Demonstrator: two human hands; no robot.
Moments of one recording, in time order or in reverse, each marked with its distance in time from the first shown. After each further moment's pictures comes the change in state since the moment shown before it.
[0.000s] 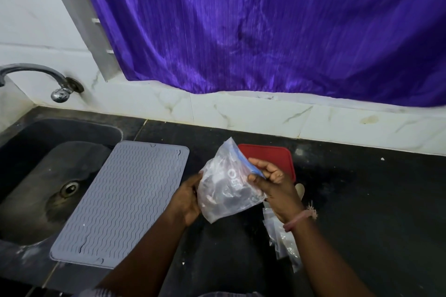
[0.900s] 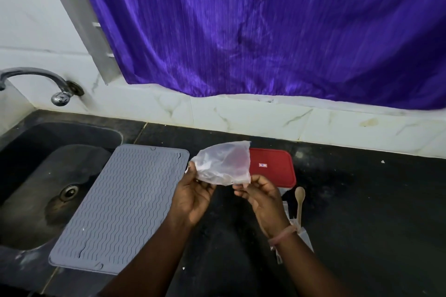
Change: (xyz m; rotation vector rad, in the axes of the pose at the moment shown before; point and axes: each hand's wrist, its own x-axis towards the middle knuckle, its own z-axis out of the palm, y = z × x) left_hand 0.003 0.006 0.017 -0.403 -0.122 0.233; right_hand -0.014 0.021 0.035 0.154 0.146 0.060
